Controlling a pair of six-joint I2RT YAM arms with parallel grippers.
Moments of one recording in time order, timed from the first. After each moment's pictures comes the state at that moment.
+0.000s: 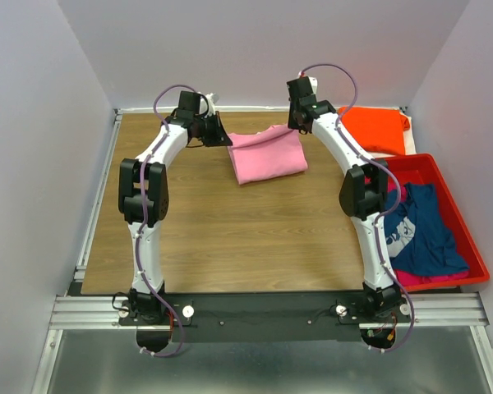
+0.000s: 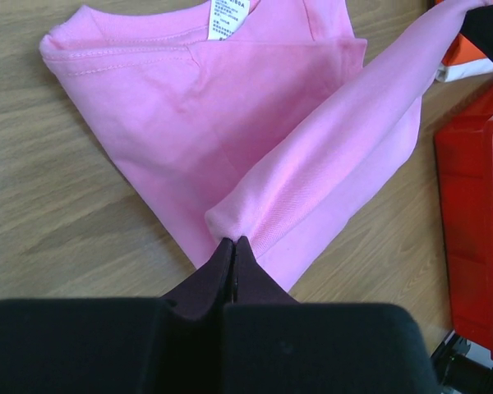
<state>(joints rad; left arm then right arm) -0.18 2.18 1.84 -0.44 0.57 -0.36 0.38 2.40 2.33 -0.70 0.34 0.34</state>
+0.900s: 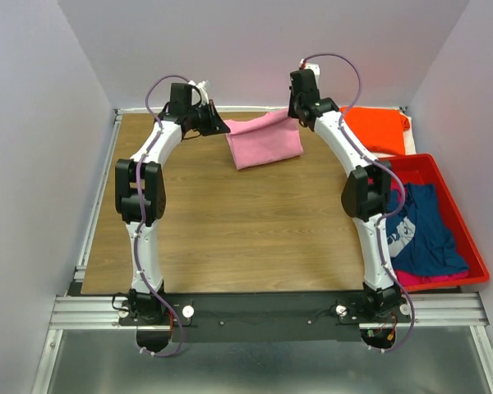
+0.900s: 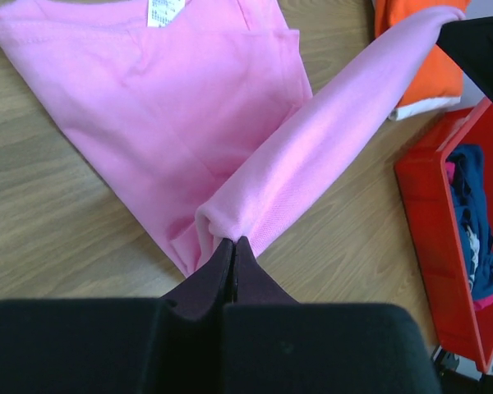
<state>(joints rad) -0.14 2.19 1.90 -0.34 0.64 -0.41 0.38 2.38 2.36 -0.56 0.35 0.29</state>
